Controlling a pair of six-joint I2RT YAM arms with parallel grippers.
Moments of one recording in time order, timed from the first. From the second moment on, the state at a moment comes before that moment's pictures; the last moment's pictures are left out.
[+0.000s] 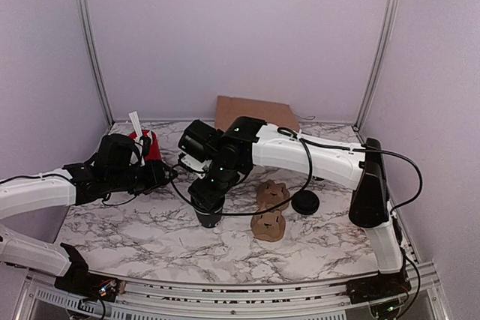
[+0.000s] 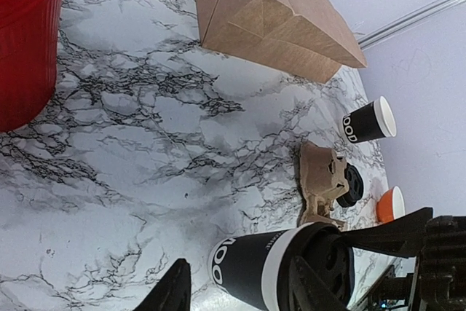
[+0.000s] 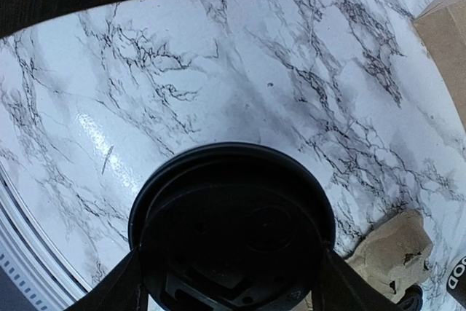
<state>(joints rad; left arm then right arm) -0.63 1.16 0.67 -0.10 0.09 -0.80 1.14 2.22 2.16 -1.11 0.11 0.18</state>
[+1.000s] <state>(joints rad) -0.74 1.40 0.64 0.06 0.23 -0.81 1.13 2.24 2.21 -1.14 0.11 0.18</state>
